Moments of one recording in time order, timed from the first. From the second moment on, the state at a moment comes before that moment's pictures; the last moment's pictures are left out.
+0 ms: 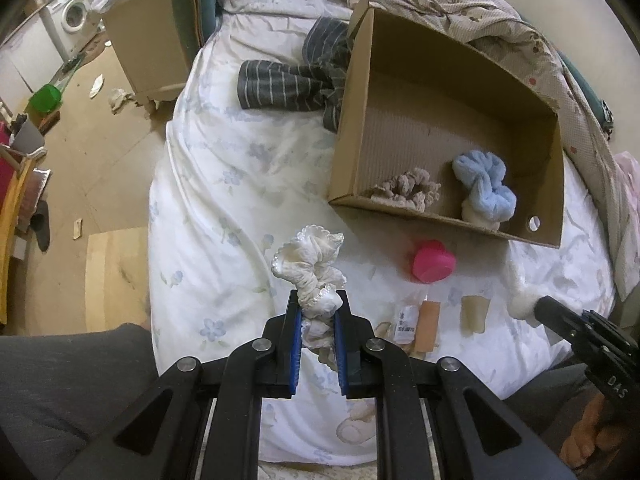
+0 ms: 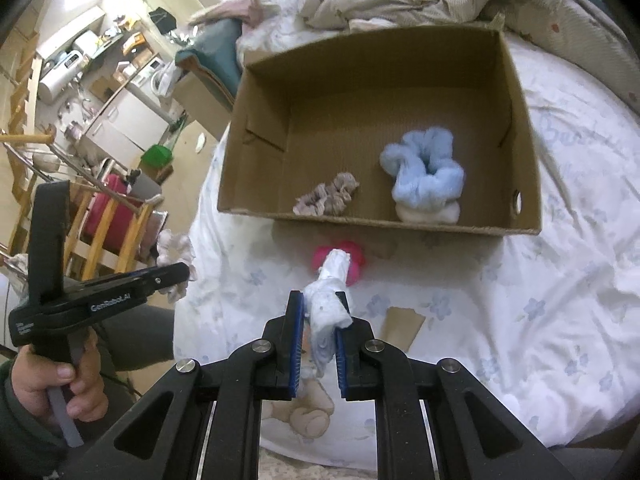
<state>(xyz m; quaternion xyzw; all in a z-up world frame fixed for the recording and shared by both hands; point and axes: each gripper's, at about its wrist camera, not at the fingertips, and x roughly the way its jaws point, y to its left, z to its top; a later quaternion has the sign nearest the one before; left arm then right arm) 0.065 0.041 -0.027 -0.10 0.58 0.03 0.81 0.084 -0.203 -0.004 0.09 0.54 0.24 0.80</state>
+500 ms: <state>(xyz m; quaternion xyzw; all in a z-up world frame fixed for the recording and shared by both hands) 0.082 0.031 0.028 -0.09 0.53 0.01 0.84 0.097 -0.226 0.037 0.13 0.50 0.23 0.83</state>
